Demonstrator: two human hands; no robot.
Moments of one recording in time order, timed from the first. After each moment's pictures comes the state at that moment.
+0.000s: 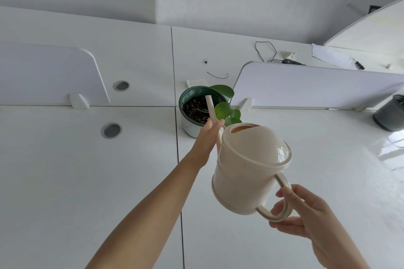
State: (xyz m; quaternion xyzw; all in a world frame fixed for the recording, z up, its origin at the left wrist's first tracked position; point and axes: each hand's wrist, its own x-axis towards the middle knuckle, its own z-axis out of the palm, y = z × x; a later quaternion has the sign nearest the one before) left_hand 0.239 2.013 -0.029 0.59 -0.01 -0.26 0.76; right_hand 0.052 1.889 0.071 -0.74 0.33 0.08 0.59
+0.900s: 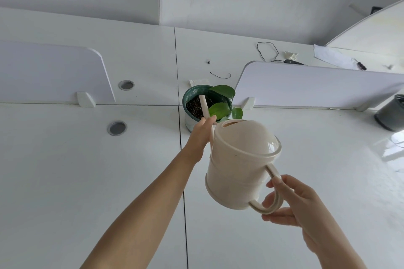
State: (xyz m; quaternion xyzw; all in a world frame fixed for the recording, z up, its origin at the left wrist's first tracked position) left_hand 0.241 2.033 -0.031 0.60 0.05 -0.25 0.76; right_hand 0.057 1.905 0.075 -0.75 0.30 0.09 0.58
